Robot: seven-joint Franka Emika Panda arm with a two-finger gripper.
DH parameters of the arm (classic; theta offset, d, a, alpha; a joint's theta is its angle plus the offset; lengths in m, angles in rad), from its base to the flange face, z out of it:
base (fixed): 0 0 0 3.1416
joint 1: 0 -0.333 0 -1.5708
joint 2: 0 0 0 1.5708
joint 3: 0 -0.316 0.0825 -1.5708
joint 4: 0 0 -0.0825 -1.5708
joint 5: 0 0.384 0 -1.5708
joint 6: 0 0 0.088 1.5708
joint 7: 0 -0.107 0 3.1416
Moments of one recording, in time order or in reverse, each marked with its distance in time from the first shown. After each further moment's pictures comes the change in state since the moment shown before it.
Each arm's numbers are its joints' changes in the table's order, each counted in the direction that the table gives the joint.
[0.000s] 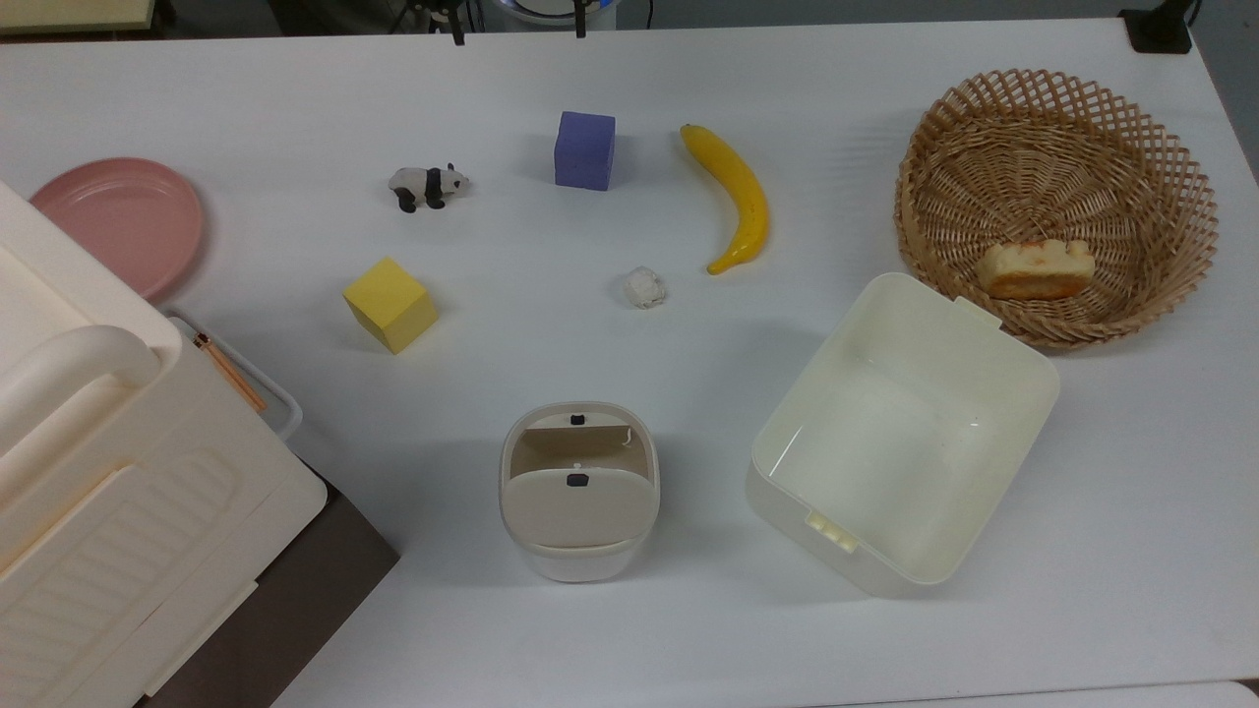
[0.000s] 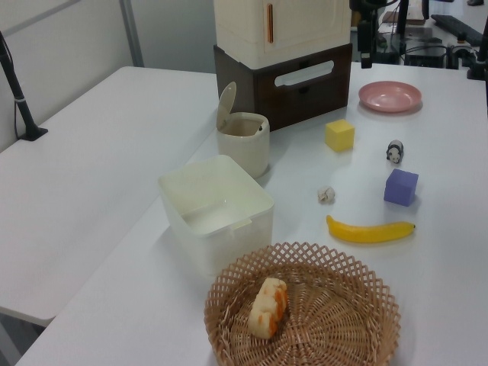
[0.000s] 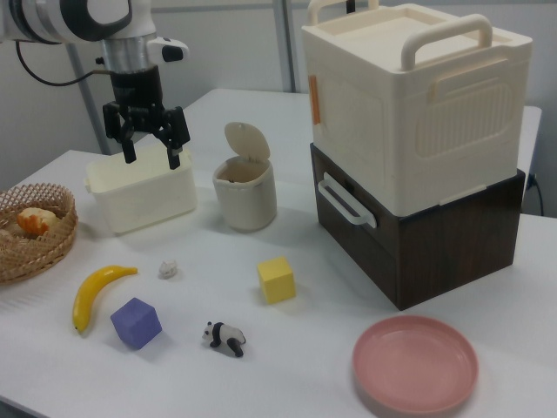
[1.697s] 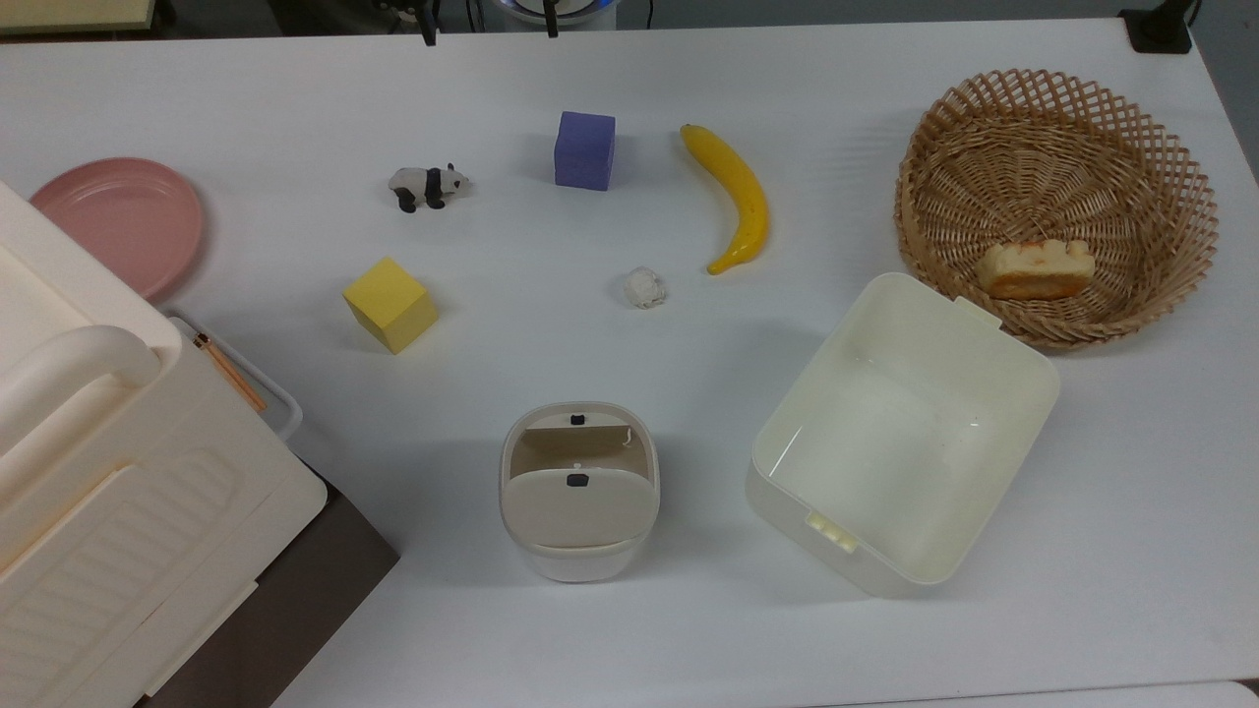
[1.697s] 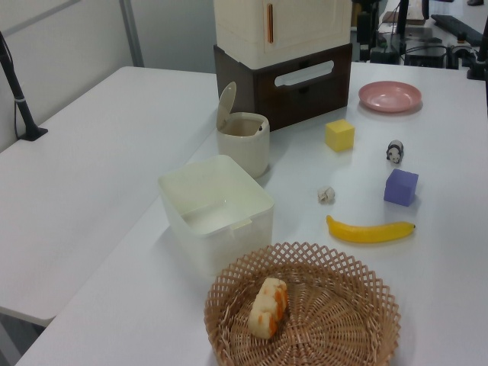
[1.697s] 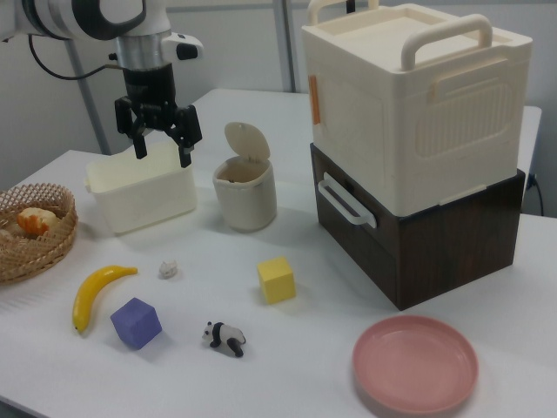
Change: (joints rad) arm 0.055 -0.003 0.001 0.015 0.039 -0.014 0.027
